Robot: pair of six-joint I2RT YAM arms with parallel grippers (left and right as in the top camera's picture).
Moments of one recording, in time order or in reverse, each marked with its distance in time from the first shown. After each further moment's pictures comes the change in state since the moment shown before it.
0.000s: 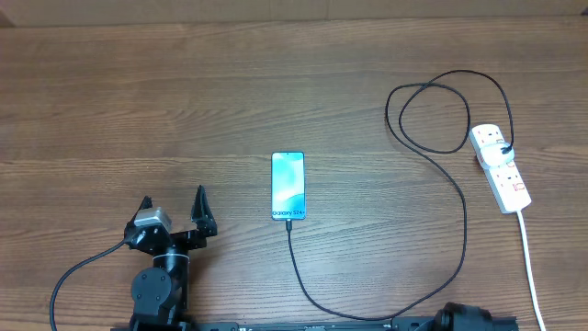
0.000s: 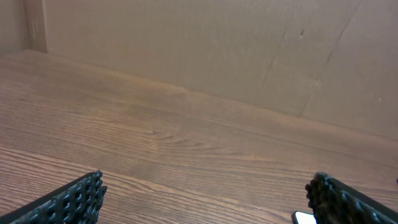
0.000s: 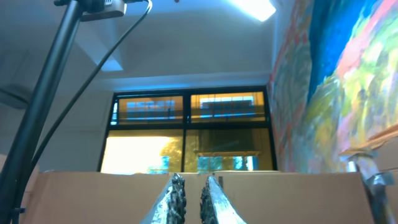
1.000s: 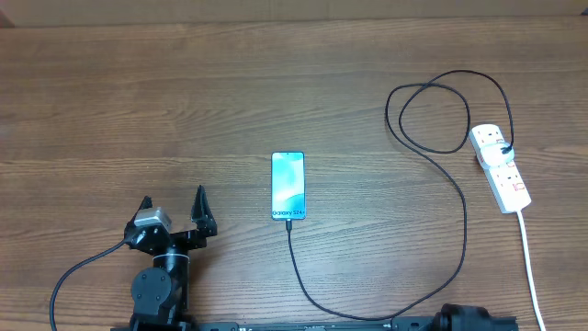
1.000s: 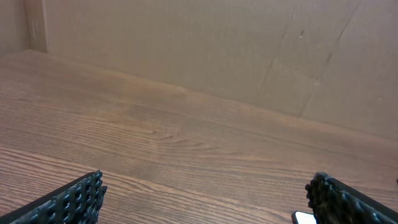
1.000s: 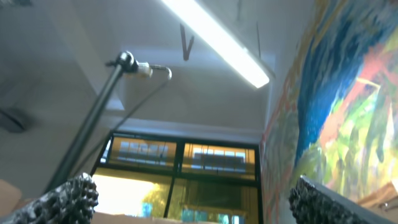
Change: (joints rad) left arm 0.000 0.000 0.000 0.000 0.000 0.000; right arm 0.110 -0.217 -0.119 0.127 0.078 -0.178
